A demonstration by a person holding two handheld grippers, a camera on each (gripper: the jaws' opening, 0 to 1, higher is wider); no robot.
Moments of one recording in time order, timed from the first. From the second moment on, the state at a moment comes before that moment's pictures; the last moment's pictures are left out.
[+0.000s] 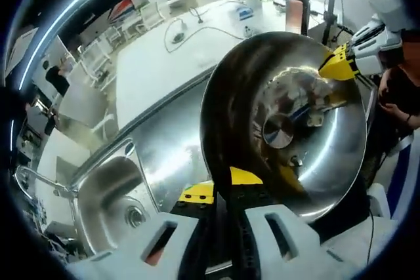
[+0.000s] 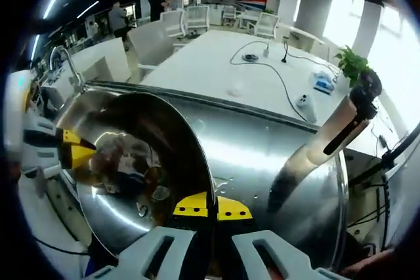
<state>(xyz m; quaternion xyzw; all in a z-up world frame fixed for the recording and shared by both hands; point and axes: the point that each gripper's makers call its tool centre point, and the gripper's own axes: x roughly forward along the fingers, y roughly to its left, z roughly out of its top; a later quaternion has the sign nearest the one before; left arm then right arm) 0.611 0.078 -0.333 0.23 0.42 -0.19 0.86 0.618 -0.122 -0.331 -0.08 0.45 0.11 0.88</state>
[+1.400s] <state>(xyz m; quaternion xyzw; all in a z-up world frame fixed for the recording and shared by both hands) 0.607 0.056 -0.378 0.25 0.46 -0.23 0.82 0.616 -0.136 -0.385 -0.10 0.47 0.15 0.86</state>
